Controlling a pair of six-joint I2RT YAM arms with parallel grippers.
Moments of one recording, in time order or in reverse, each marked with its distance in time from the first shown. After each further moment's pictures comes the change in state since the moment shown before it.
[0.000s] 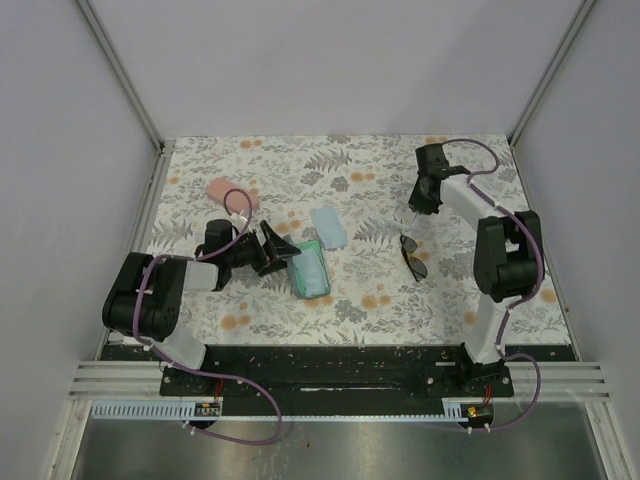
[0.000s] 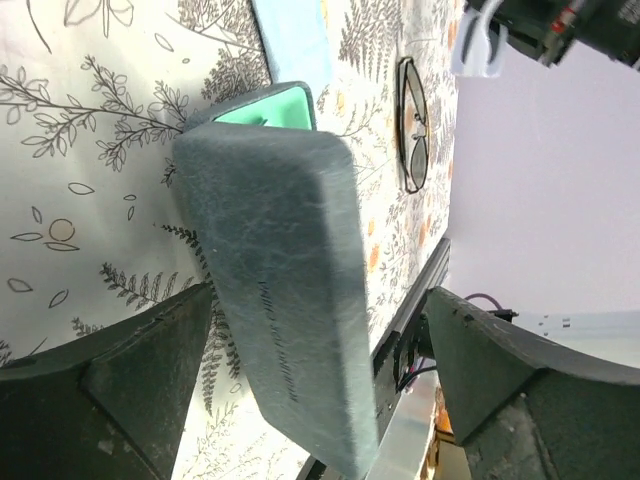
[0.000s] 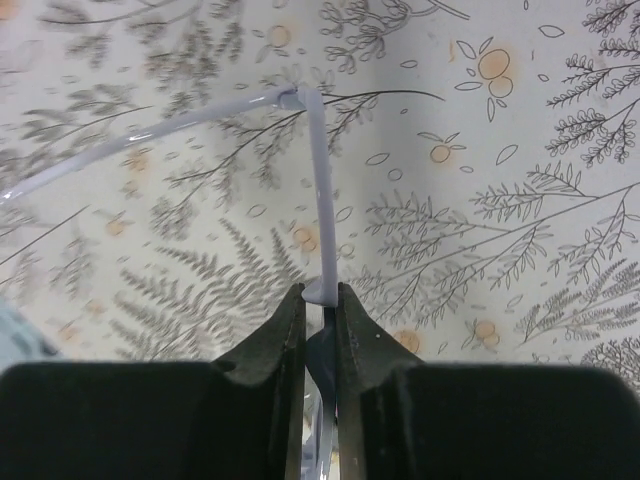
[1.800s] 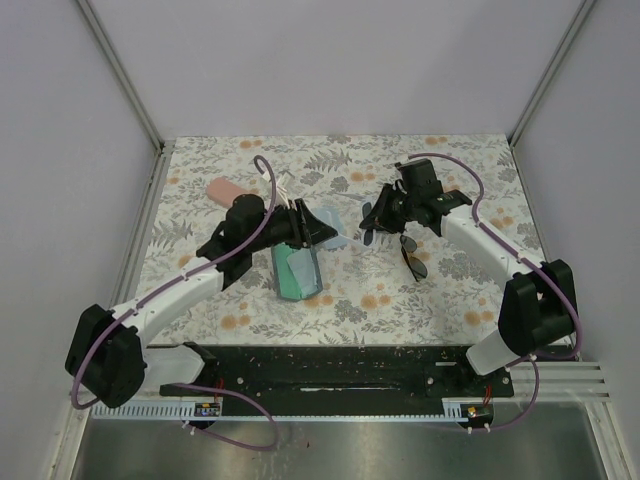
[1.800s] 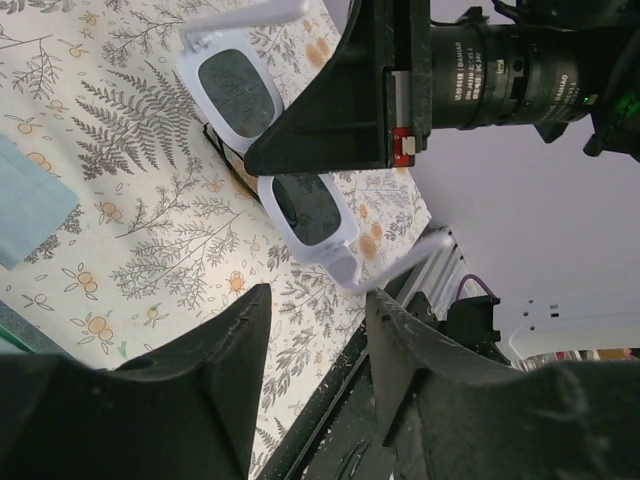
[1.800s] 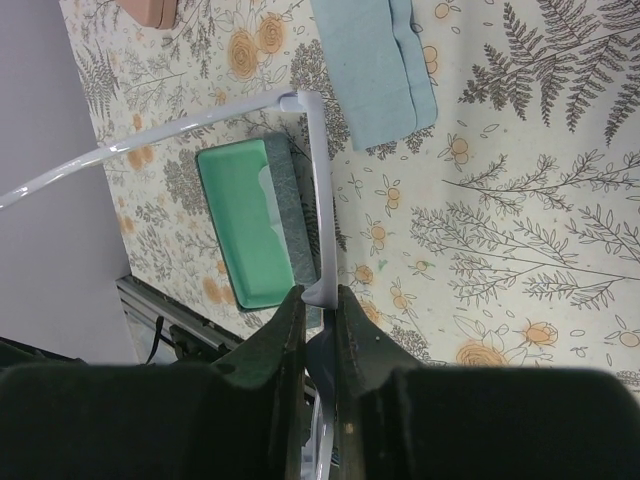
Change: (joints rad) left arm -0.407 -0.415 0.315 -0.413 -0.356 0.160; right arm 0.207 -0.425 -0.265 0.095 -0.549 0.193
